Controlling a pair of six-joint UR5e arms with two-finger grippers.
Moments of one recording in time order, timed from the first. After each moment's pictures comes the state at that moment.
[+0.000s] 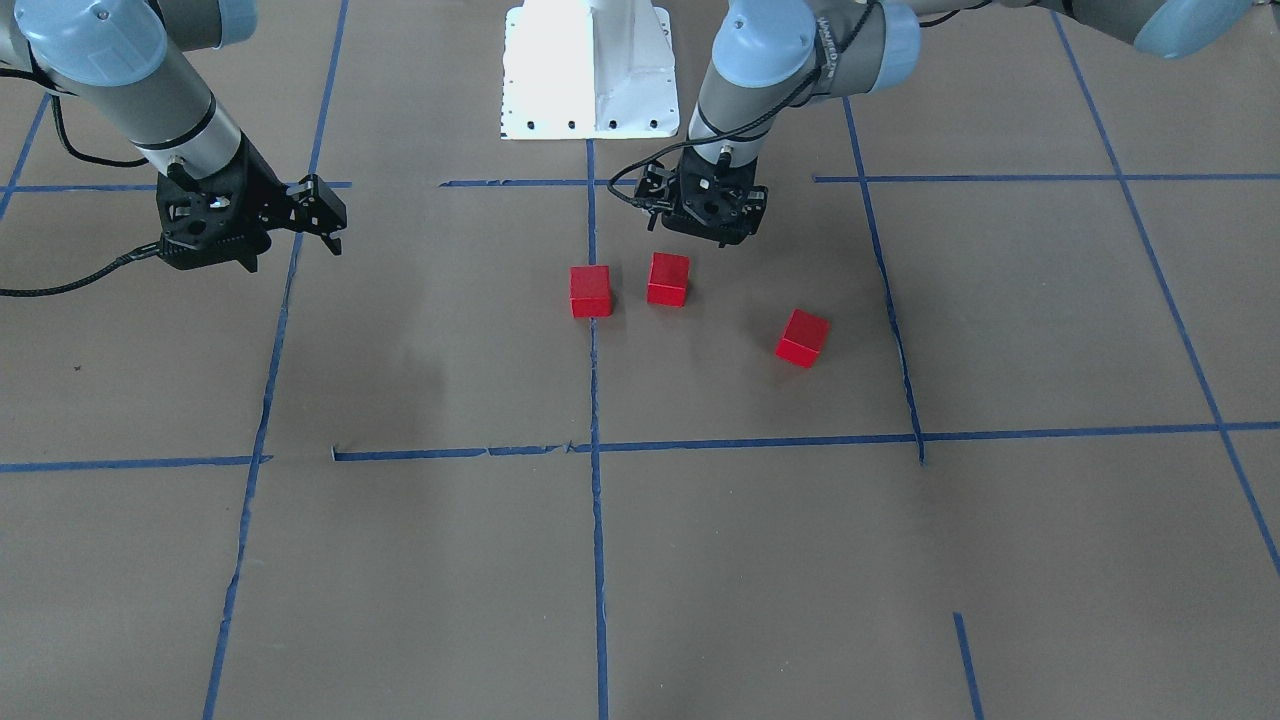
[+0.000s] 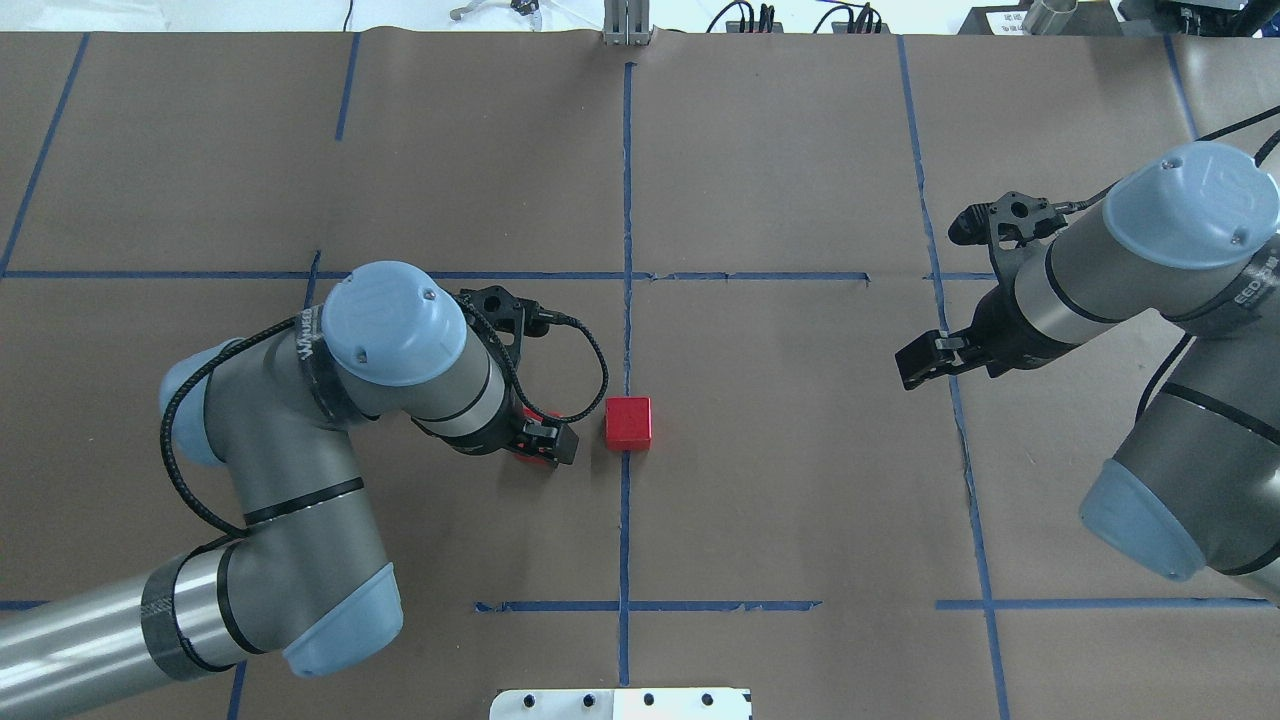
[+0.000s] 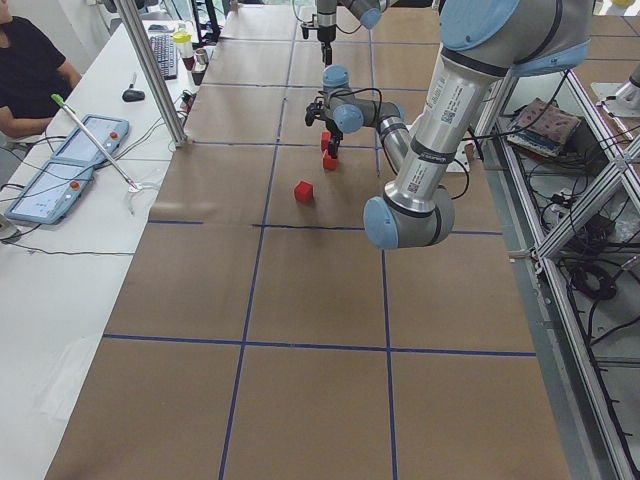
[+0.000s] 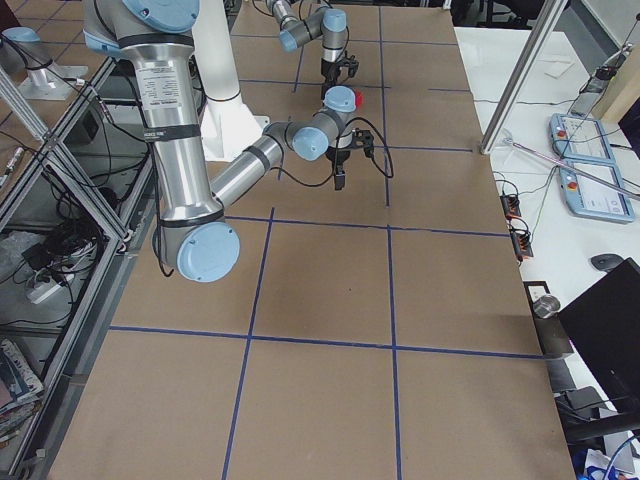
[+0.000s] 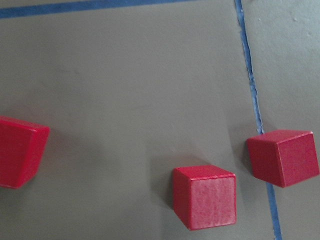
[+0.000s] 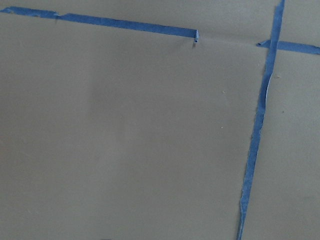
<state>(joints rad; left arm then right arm) -0.46 -2.15 -1.81 -1.58 -1.93 -1.04 0.76 -1.39 2.03 -1.51 2.11 0.86</state>
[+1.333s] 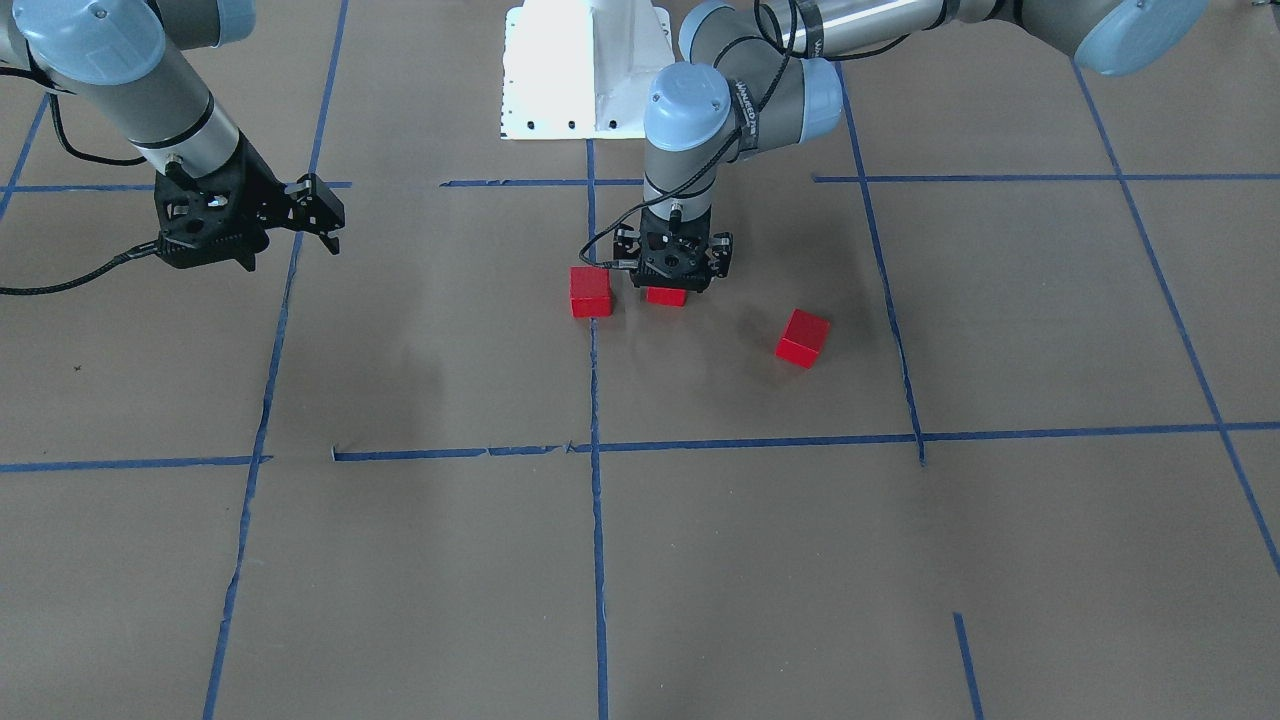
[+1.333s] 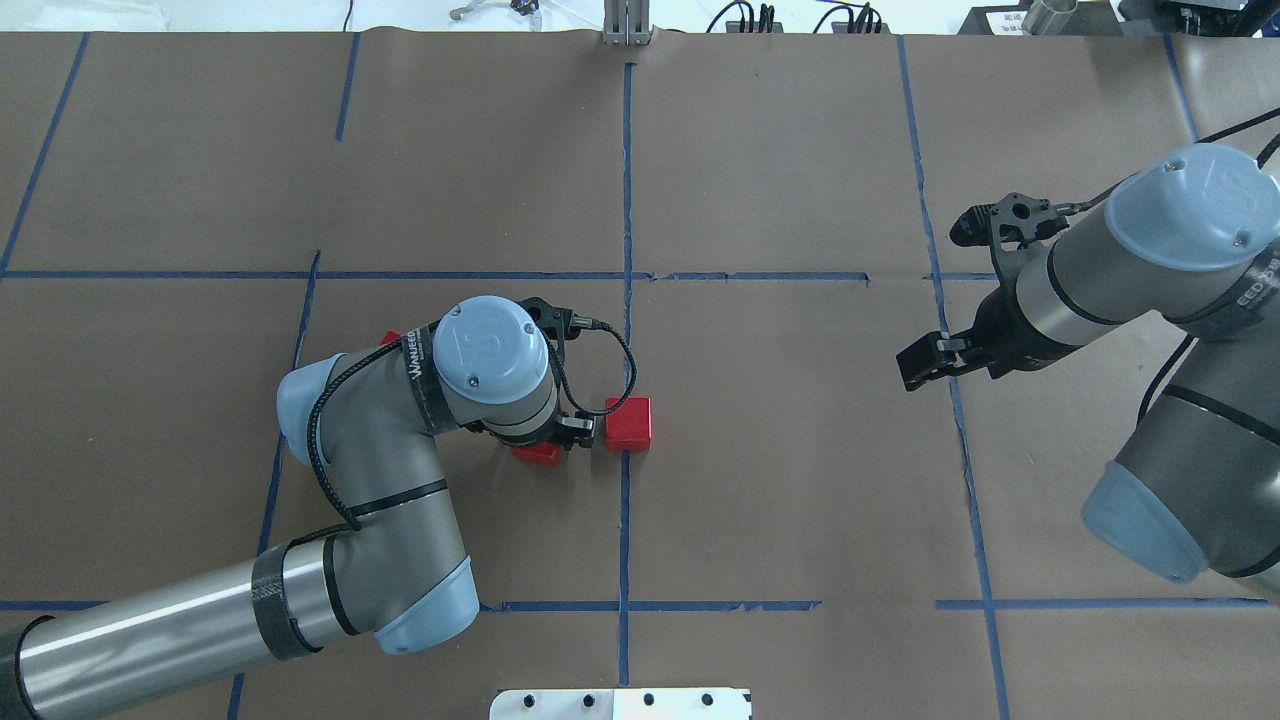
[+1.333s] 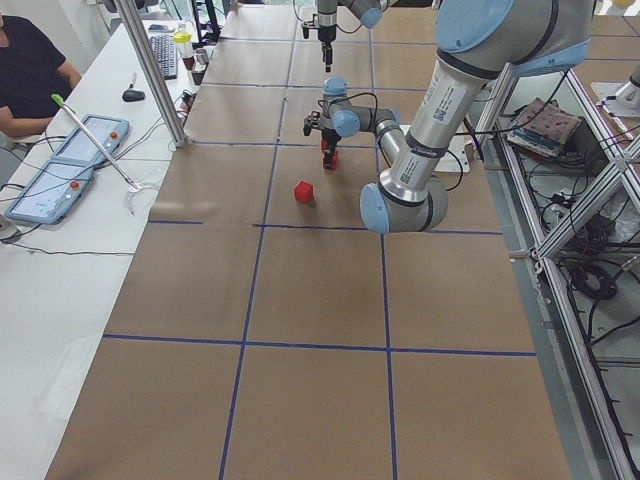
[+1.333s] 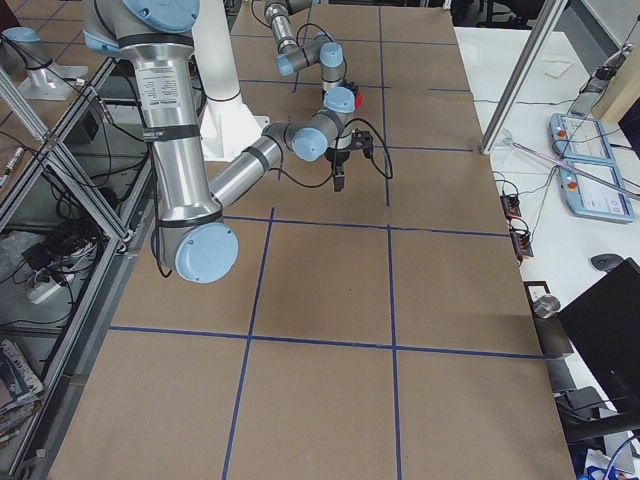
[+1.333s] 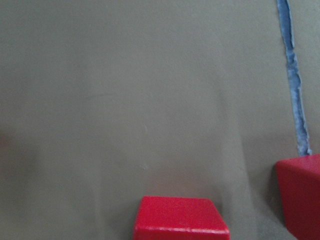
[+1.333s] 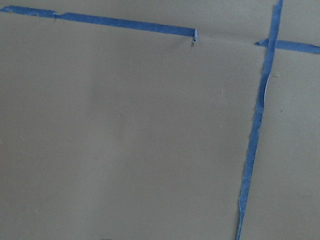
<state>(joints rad) -0.43 -2.24 -1.60 -1.63 -1.81 -1.13 0.76 -1.40 2.04 -1.51 2.10 0.86</state>
